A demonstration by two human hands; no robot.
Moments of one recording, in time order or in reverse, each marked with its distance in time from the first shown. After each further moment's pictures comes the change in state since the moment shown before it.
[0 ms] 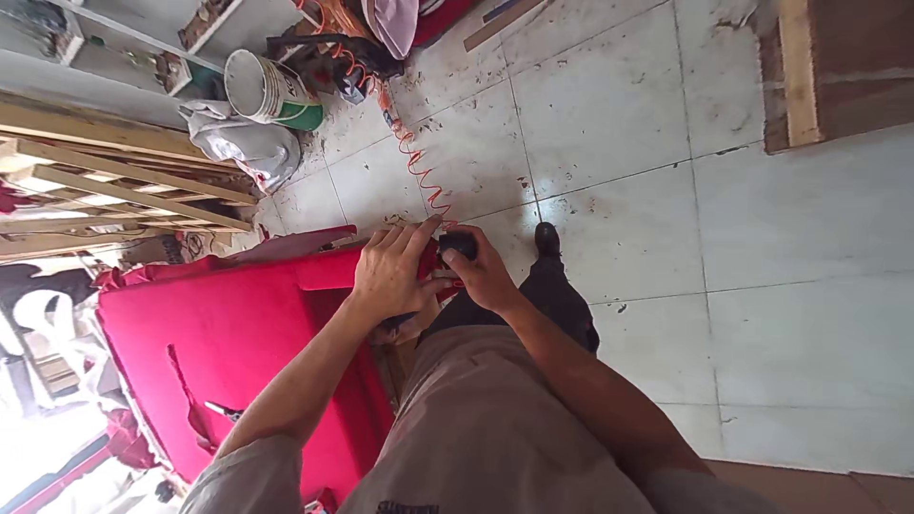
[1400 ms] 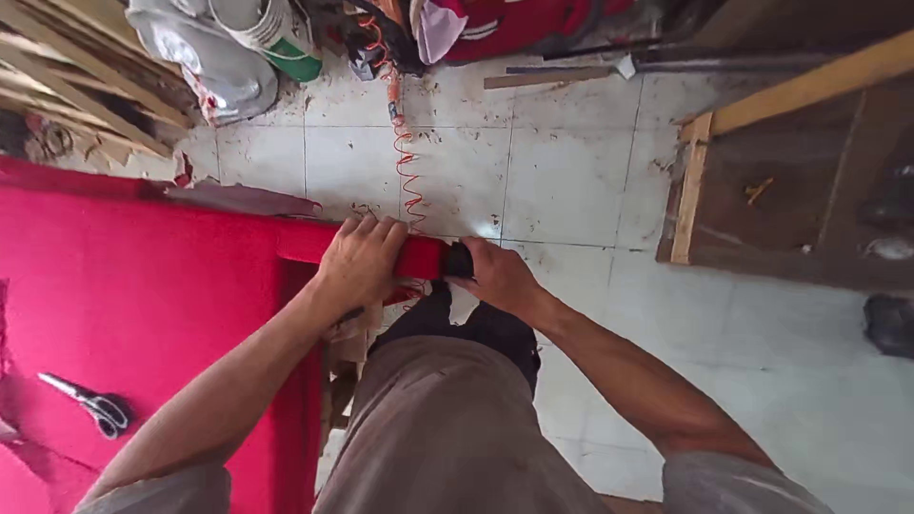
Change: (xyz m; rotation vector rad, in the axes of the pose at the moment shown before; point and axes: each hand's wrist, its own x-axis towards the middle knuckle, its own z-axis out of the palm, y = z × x) left_hand -0.037 -0.057 -0.020 -0.052 -0.059 -0.179; right_hand 0.049 -0.028 -0.010 -1.247 -0.393 -0.582
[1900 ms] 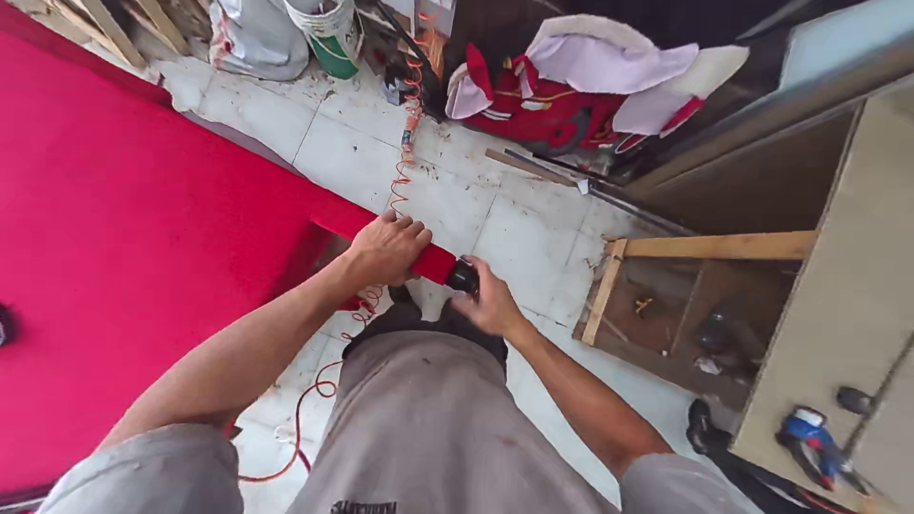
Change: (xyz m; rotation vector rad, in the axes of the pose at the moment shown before) left_hand -0.004 -0.009 0.008 0.011 -0.009 -0.041; right_hand 0.012 -0.007 -0.029 0.235 -0.336 0.257
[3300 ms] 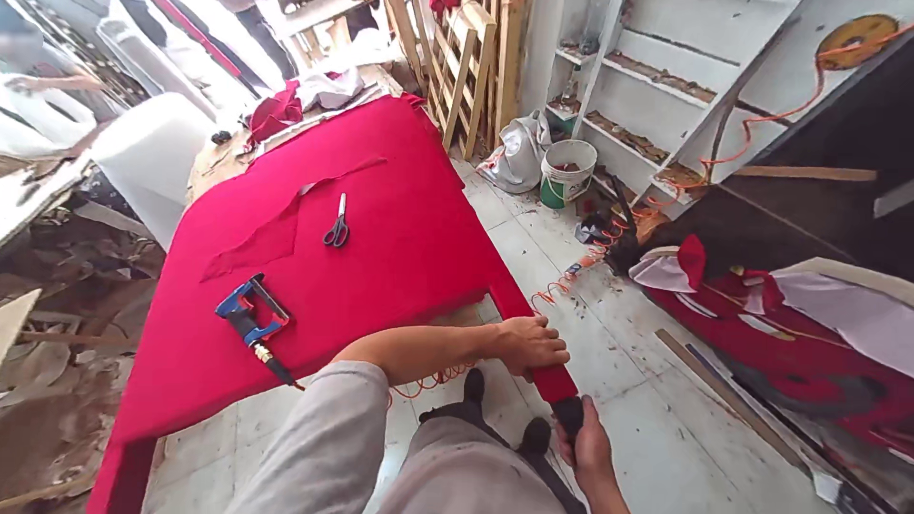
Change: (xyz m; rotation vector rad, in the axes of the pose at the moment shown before) left_hand -0.008 0.007 0.008 0.006 0.079 -0.059; right_hand 0.025 -0.010 0.016 0.523 -0.086 0.353
